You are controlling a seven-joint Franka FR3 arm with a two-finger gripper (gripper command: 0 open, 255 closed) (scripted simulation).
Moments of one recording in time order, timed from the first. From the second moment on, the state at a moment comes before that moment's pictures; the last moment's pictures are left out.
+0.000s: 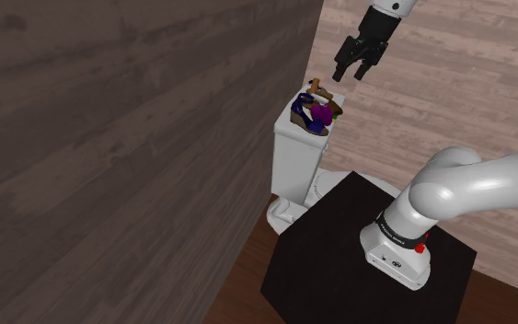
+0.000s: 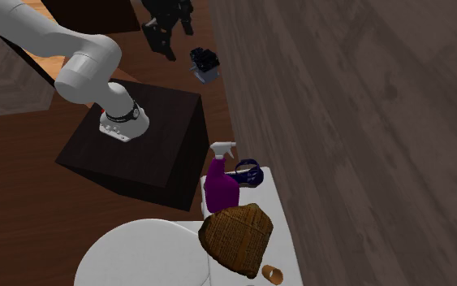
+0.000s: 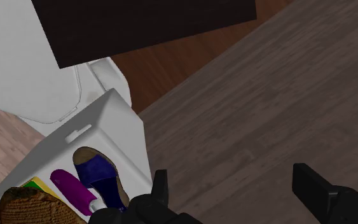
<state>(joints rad) -0.02 -0.83 0.00 -2.35 0.08 1.66 0.17</state>
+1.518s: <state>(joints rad) -0.05 -0.14 -0.32 -2.11 0.14 1.98 -0.27</state>
